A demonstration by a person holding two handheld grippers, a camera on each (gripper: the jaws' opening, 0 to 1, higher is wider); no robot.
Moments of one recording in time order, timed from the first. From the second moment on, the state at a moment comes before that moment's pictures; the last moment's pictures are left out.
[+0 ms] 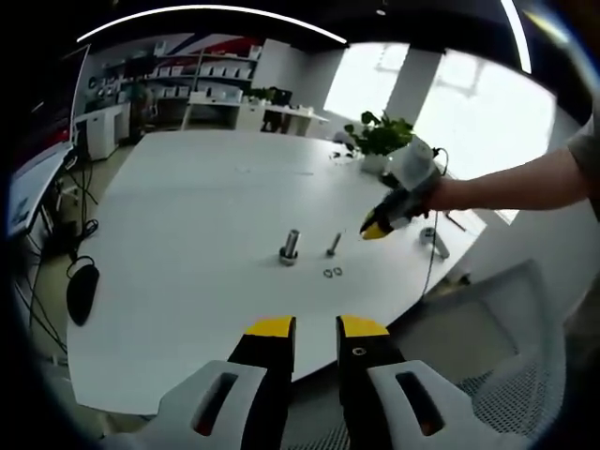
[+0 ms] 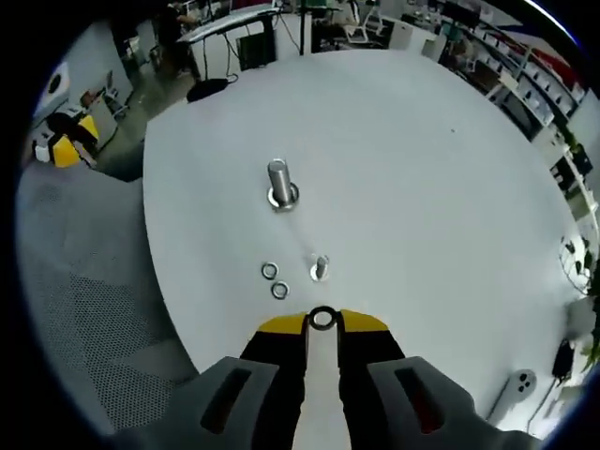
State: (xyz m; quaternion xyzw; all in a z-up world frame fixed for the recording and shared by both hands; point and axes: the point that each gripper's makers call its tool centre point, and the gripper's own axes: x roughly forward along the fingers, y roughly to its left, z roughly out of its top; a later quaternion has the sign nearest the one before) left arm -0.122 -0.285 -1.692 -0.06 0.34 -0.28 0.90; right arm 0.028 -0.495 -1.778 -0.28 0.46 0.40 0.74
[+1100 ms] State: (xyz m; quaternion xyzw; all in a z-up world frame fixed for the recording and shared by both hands) left arm -0.123 -0.287 -1.692 -0.07 0.33 -0.28 0.90; right arm 0.050 -0.467 -1.802 -0.34 0.46 0.42 0.71
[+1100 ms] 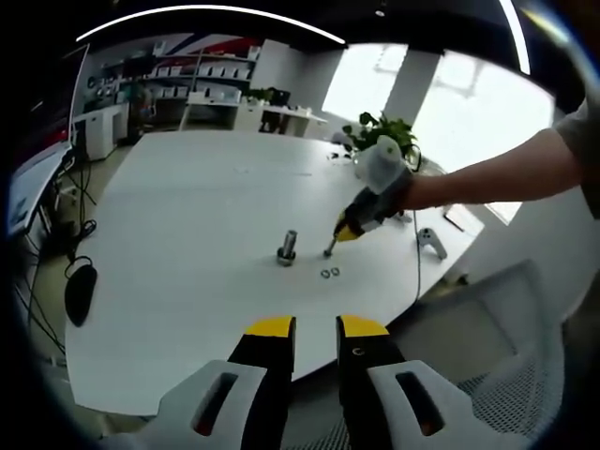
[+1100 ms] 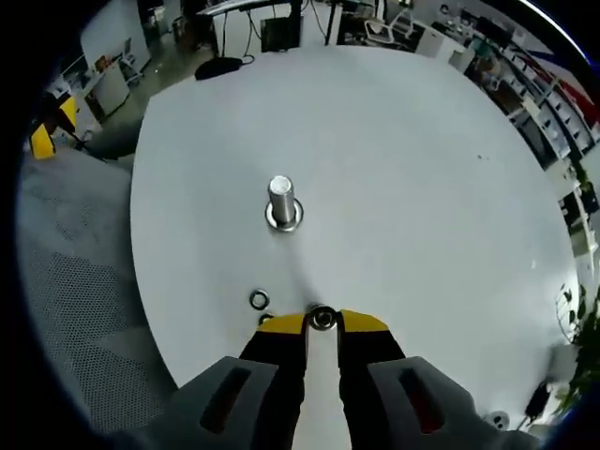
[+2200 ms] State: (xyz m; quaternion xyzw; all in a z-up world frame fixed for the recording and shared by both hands) left arm -0.127 -0.293 -1.695 -0.06 0.35 -0.30 0.89; right arm 0.044 -0.484 -1.833 -0.32 0.50 0.38 0.71
